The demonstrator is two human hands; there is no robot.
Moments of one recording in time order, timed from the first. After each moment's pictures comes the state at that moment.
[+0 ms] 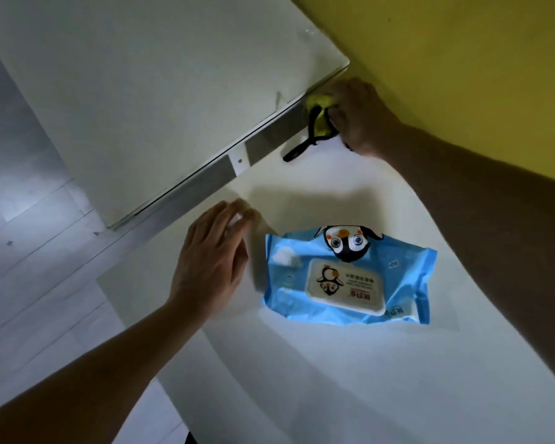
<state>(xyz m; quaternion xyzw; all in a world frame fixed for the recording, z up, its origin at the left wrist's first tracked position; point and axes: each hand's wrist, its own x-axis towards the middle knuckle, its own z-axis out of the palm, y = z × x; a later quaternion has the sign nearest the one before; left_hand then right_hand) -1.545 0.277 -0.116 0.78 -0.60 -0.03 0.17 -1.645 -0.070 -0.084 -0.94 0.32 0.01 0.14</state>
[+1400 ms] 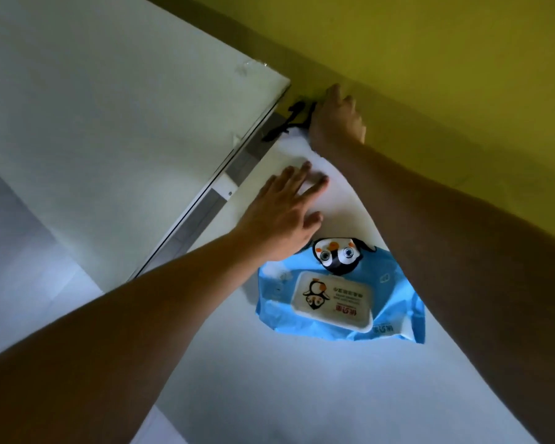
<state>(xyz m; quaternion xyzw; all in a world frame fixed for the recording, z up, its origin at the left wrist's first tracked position) -1.576 0.093 -0.064 0.64 -0.73 -0.22 -0.08 -1.652 -0.071 -0.076 -0.72 0.63 -0.10 0.29</state>
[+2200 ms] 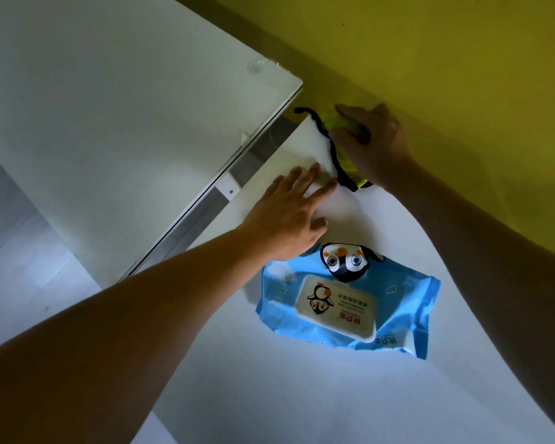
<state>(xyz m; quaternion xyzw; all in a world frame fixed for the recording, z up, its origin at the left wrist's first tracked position) -1.576 0.092 -0.061 0.65 -0.72 -0.23 -0.08 -1.718 -0.070 -0.104 -0.80 0.47 -0.23 0.29</state>
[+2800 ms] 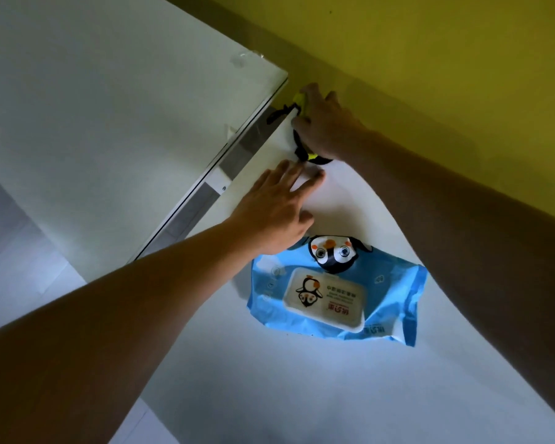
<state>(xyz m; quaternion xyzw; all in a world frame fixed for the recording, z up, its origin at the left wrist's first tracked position) -1.570 0.091 -0.063 0.62 -0.74 -0.21 -0.12 -1.659 -0.077 -0.085 -0.82 0.49 -0.04 0.29</state>
